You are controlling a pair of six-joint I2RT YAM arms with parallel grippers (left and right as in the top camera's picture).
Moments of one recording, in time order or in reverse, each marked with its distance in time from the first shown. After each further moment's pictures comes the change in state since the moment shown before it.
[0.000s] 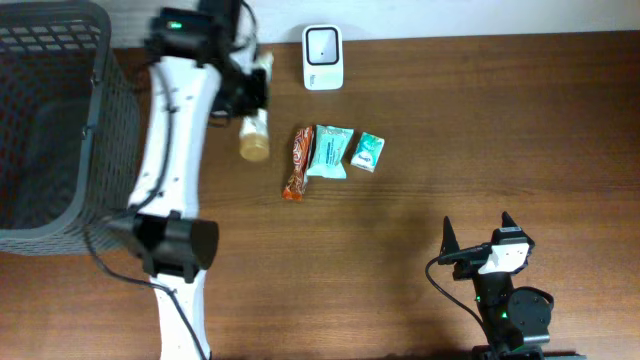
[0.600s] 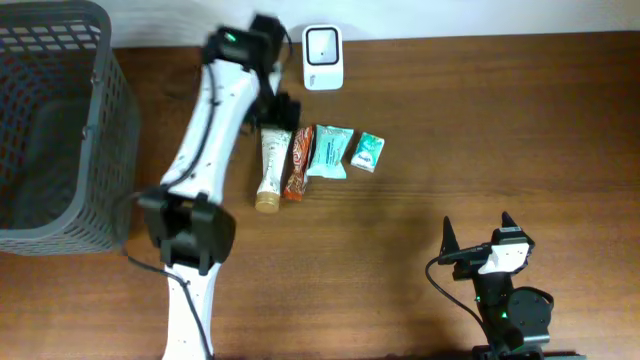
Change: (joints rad) left arm -0.069 0.090 -0.090 0.067 -0.158 0.007; right arm 0.000 0.000 0.000 0.000 0.000 0.000
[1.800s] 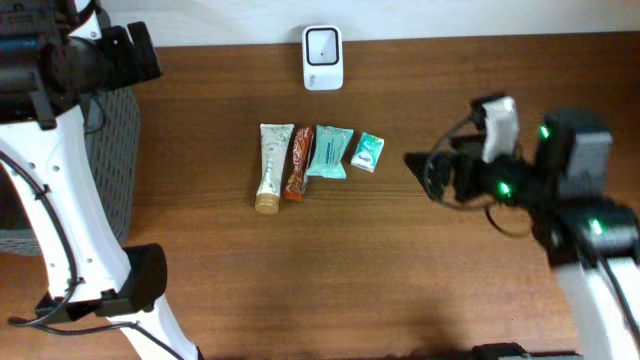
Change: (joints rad) left arm 0.373 -0.324 0.380 -0.094 -0.006 0.000; right arm 0.000 1.138 1.231 -0.667 -0.652 0.069
